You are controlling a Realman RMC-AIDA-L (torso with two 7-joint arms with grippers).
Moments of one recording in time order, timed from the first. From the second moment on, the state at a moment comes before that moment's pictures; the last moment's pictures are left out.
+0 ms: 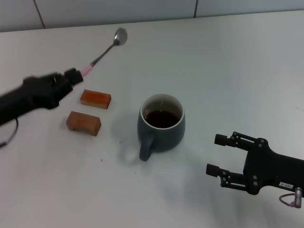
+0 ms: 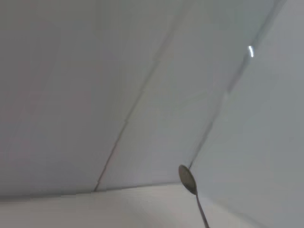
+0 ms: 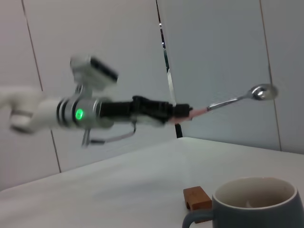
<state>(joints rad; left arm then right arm) -0.24 -2.06 1.03 0.84 1.46 1.41 -1.51 0.31 2.08 -0.61 -0.34 -1.93 -1.69 0.81</state>
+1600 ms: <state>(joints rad) -0.52 -2.07 1.39 1.96 2.40 1.77 -1.77 0.30 2.08 -0.61 -0.34 -1.93 -1.65 0.81</state>
